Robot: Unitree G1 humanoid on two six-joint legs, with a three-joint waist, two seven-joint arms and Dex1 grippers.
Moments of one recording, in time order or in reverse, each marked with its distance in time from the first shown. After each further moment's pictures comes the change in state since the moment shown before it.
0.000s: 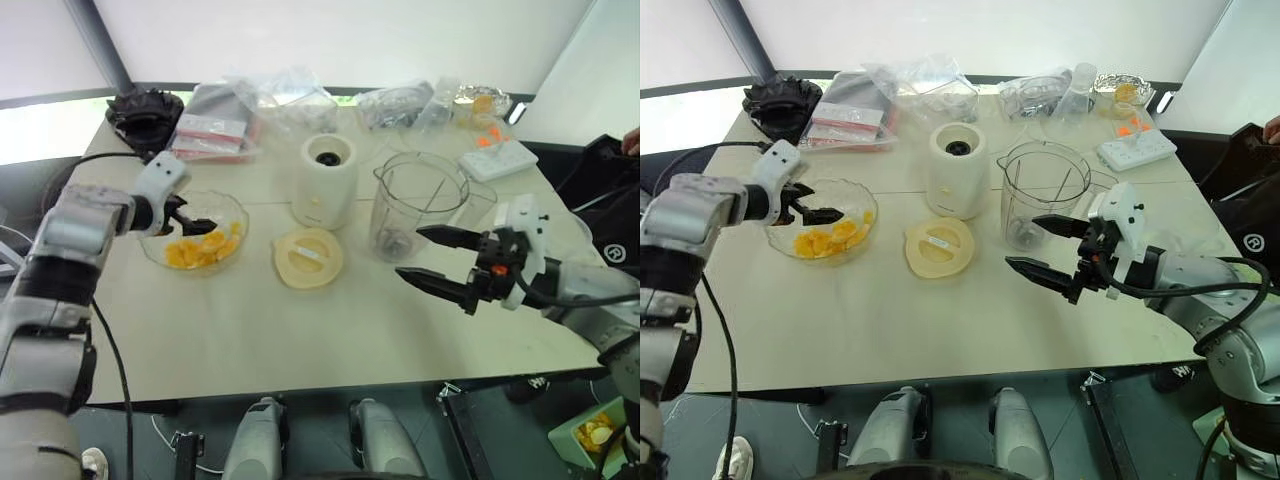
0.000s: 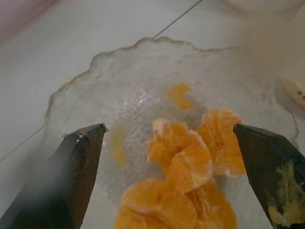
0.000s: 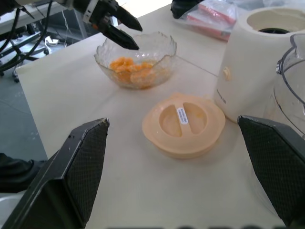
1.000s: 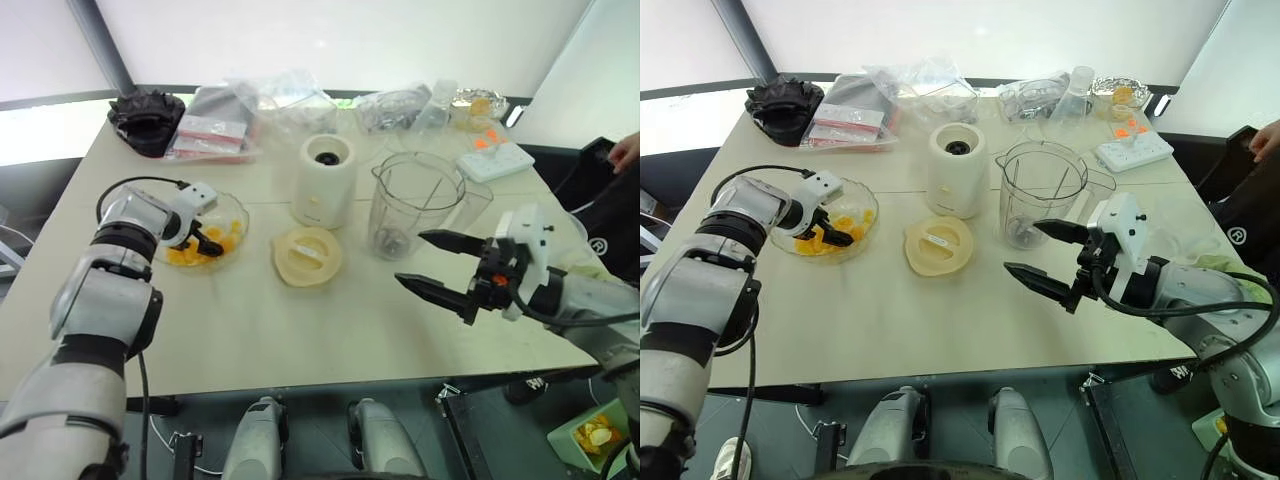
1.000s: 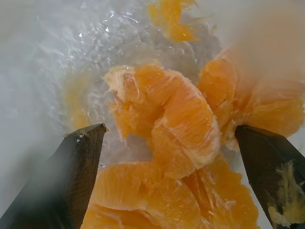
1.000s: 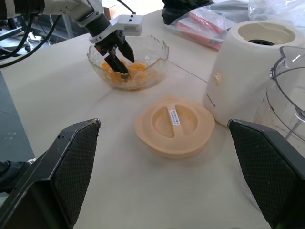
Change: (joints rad) left arm -0.242 -0.223 -0.083 0.668 0.339 -0.210 0.001; right arm 0.053 0.003 -0.037 -0.071 0.004 0.001 -0.041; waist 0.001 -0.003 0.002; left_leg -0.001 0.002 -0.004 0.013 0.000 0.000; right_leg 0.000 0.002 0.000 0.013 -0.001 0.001
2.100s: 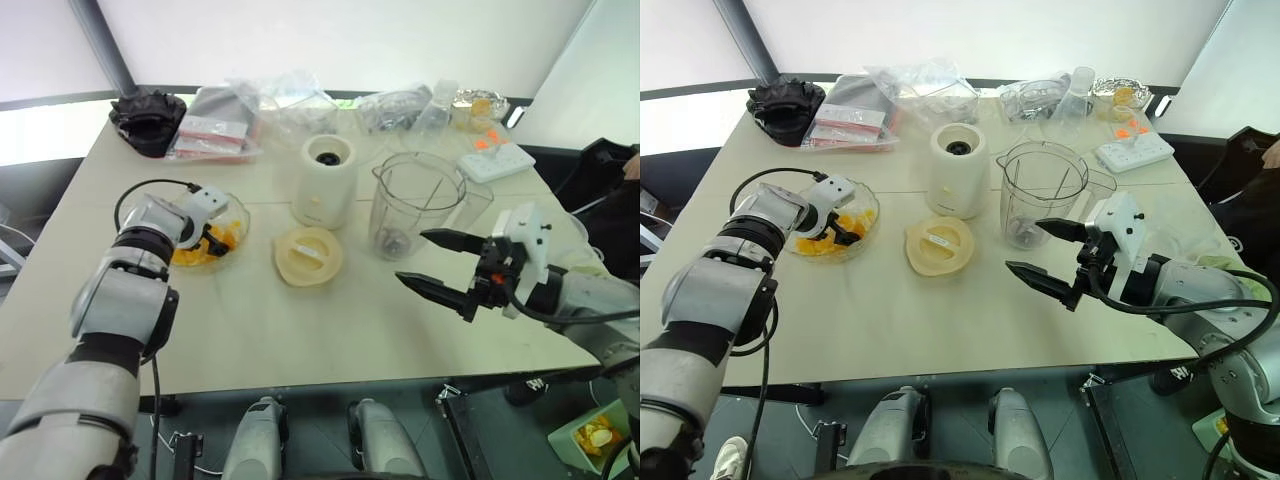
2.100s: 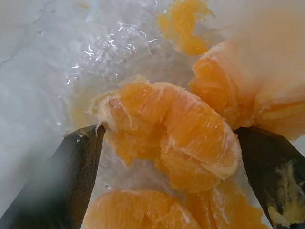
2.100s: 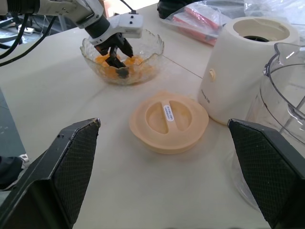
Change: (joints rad) left arm -0.002 -0.074 0.047 0.060 0.062 -0.050 0.154; right arm 0.004 -0.003 0.009 -0.002 -0.025 -0.001 -0.022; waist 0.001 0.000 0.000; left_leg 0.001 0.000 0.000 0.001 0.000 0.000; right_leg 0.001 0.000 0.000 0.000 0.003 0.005
